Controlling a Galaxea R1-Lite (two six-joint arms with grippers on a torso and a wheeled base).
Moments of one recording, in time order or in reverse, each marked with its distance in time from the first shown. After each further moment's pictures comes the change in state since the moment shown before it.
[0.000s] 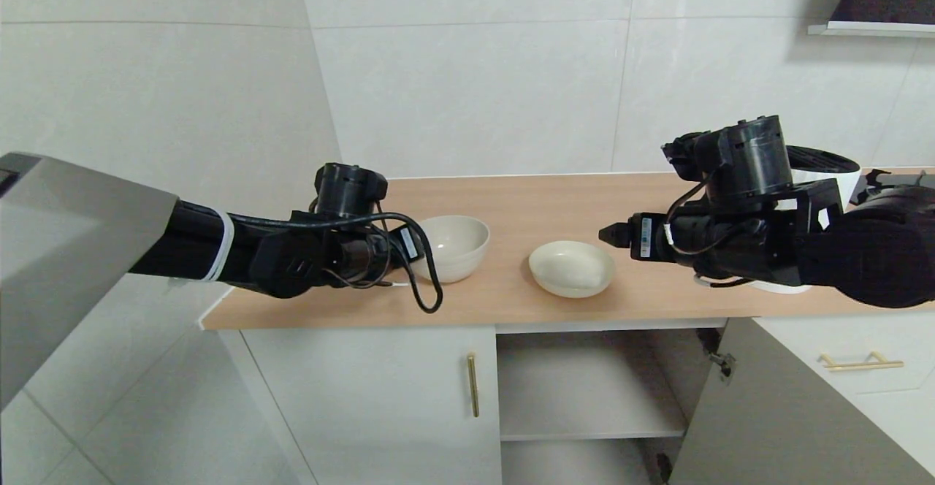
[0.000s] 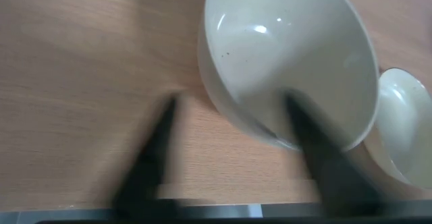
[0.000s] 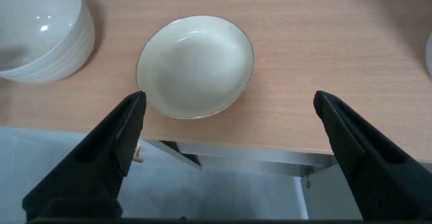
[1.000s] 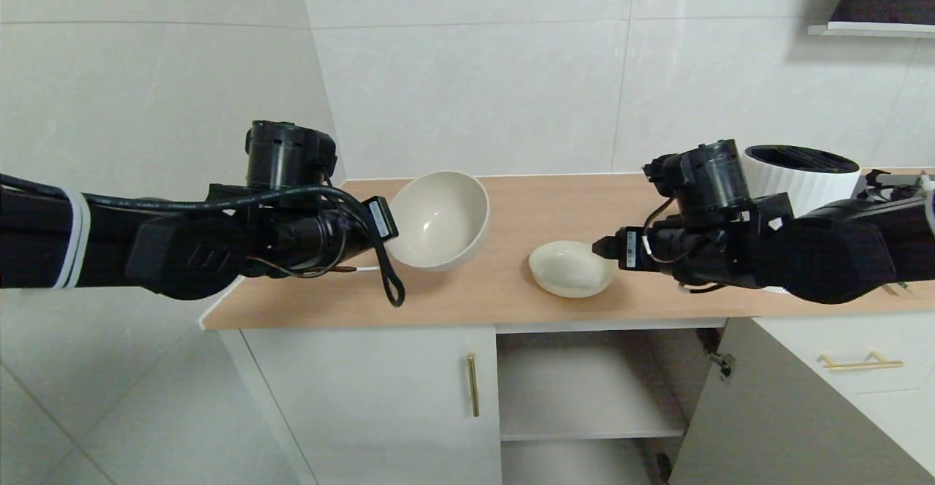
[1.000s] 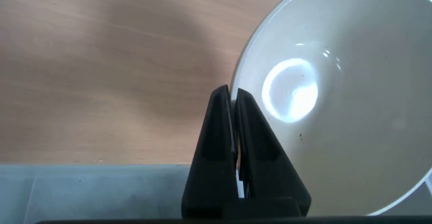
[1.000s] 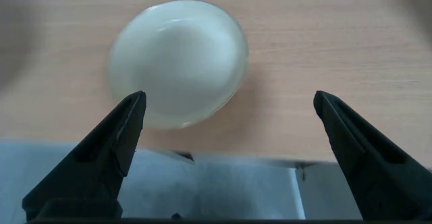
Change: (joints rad) left arm -0.001 -0.229 0.111 0.007 -0.023 0.038; right arm -0.026 0.112 -0.045 0.000 -0.001 0.006
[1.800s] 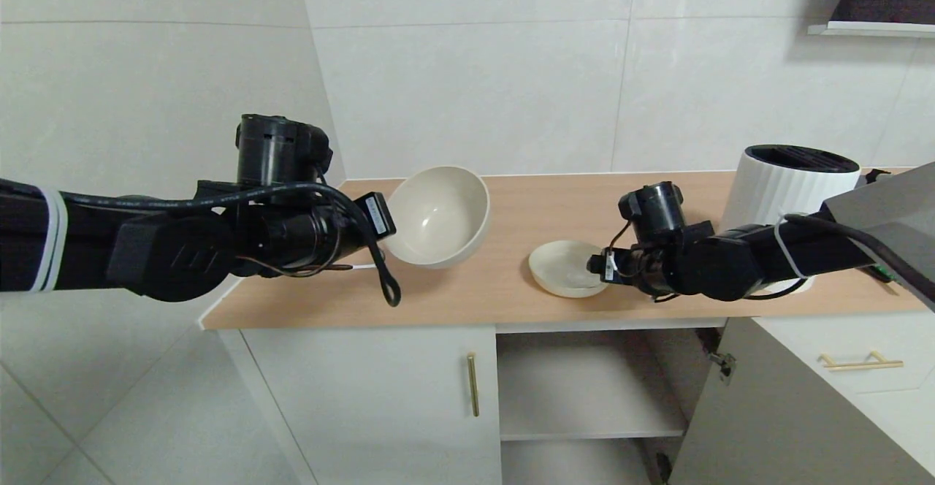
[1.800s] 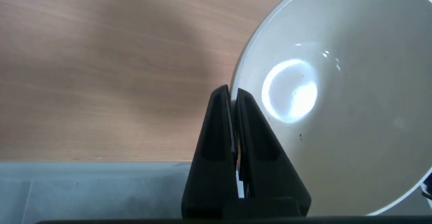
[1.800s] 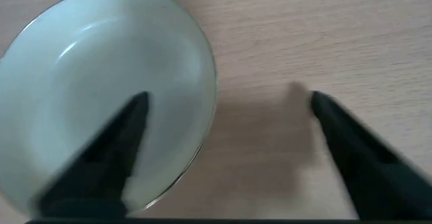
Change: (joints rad) left arm -0.006 -0.024 0.009 0.000 -0.001 -0.002; right arm -0.057 0.259 -0.153 -0.008 -0.037 0.077
